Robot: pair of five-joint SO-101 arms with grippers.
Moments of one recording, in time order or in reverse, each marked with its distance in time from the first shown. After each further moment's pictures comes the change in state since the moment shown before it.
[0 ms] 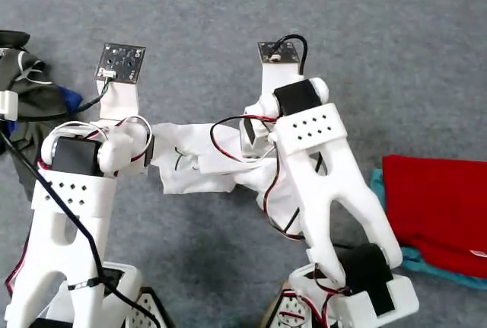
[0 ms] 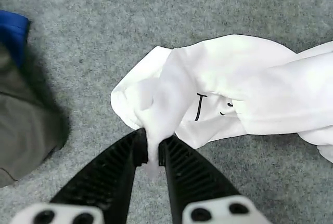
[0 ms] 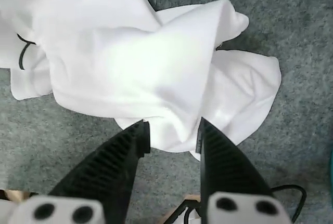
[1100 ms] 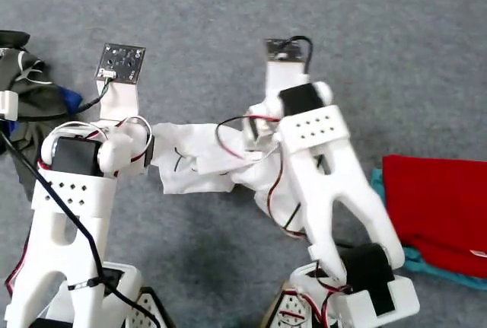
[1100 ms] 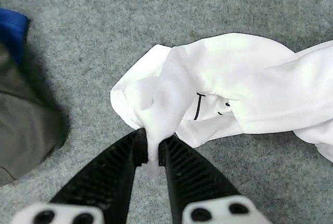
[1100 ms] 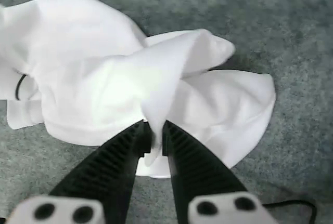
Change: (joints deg) left arm 0.0 0.0 0.0 0.3 0.0; right arm 4.0 0.1 3.7 -6.1 0.6
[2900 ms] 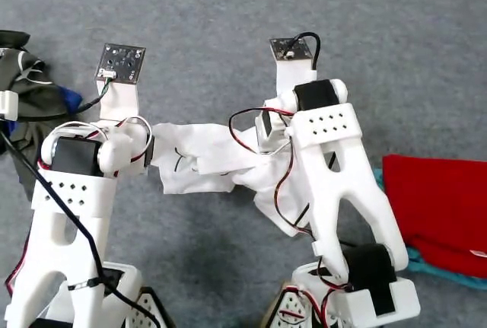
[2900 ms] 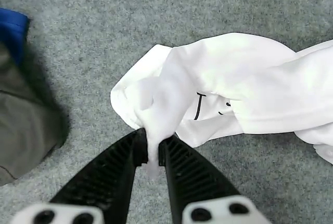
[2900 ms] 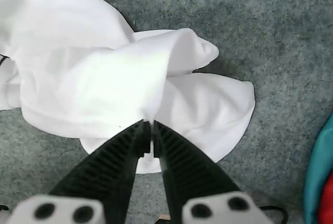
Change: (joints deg) left arm 0.0 0.0 0.0 0.1 0.0; right arm 2.6 0.0 0.0 0.5 9.5
